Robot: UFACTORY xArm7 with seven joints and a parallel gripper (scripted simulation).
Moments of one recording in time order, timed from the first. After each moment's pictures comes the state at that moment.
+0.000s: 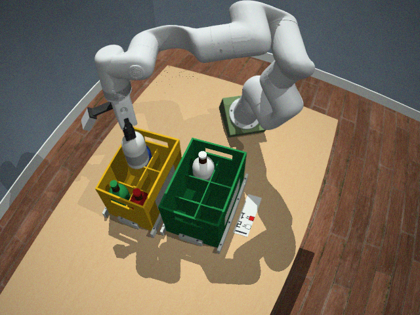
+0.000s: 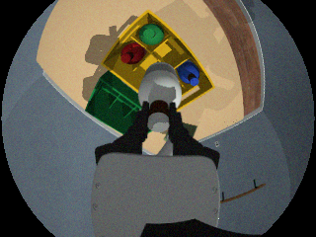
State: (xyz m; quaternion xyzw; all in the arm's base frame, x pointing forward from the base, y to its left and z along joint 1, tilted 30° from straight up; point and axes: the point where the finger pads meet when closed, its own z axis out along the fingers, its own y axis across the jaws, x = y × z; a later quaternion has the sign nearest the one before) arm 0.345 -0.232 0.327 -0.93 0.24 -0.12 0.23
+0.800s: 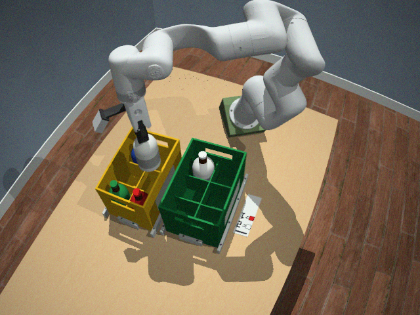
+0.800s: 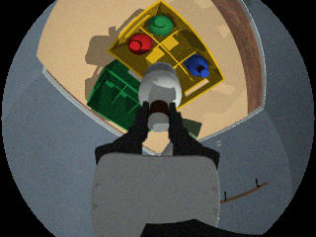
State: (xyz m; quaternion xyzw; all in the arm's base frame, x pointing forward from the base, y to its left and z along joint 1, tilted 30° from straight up) arm 0.329 -0.196 0.336 -0.93 0.24 -0.12 0.23
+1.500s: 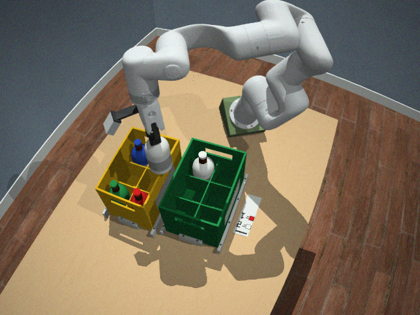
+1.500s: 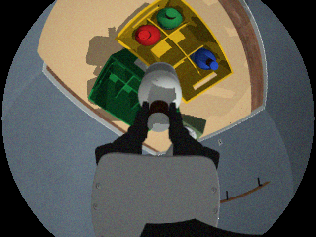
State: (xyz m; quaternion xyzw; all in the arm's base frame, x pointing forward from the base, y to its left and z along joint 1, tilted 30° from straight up) arm 0.313 -0.163 0.344 -0.93 0.24 -0.12 0.23
